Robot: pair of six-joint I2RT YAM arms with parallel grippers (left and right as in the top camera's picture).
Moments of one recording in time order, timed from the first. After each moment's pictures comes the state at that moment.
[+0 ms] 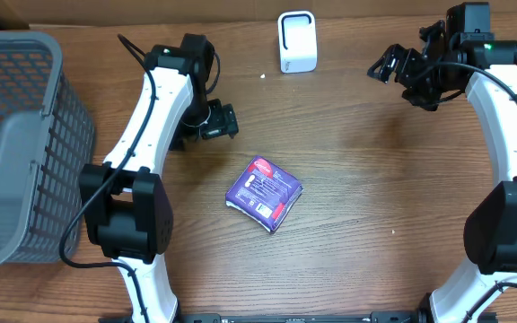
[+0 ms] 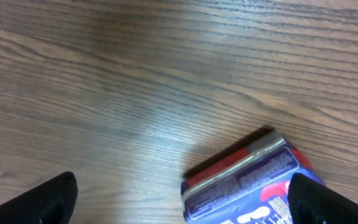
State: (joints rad) left arm -0.18 2.05 1.81 -1.36 0.03 -0.46; right arm -0.04 1.92 1.75 -0.97 -0.51 0.38
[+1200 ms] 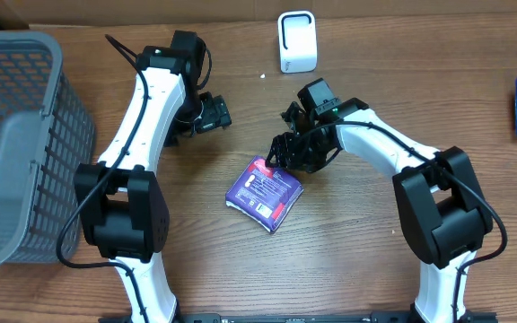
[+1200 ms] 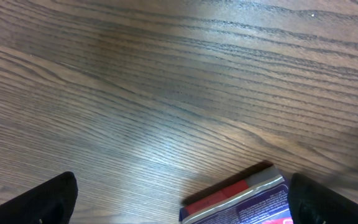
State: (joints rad) left arm -0.15 2.05 1.80 -1.29 0.00 -0.52; right arm 0.46 2.07 1.43 -0.70 -0.61 0.36
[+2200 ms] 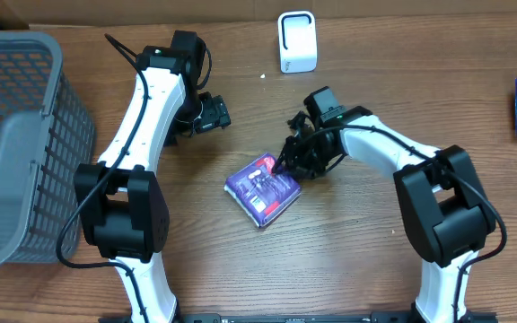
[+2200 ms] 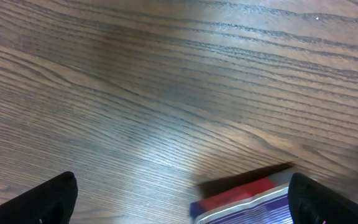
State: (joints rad) left arm -0.15 2.05 1.80 -1.29 -0.01 -0.52; right arm 0.43 2.07 1.35 -0.63 -0.71 0.51
